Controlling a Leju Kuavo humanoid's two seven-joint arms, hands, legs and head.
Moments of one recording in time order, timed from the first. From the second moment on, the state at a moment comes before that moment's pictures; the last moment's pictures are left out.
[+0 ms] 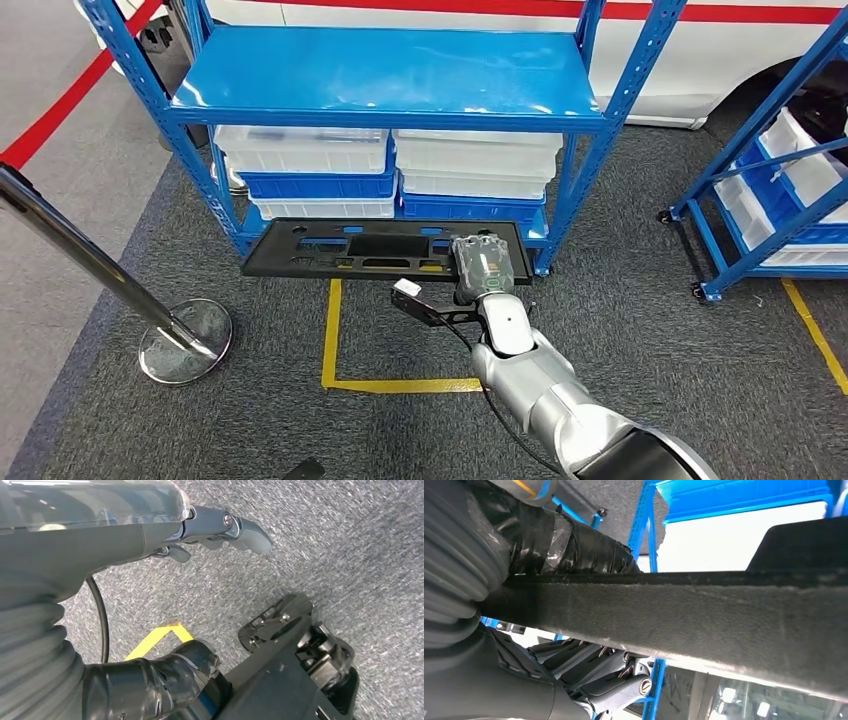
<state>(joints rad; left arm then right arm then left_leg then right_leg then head) -0.15 -0.12 0.08 -0.22 -0.73 -0.10 -0.33 -0.79 0.21 0.62 -0.42 1.21 -0.60 0.01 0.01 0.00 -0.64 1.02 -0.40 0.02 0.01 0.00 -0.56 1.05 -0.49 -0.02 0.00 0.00</state>
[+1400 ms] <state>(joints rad) -0.06 -0.10 0.19 -0.21 -0.66 0.01 -0.41 -0.23 0.16 0.20 -0.41 0.18 -0.27 -0.64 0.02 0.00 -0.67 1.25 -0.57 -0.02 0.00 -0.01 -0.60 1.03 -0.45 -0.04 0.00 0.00</state>
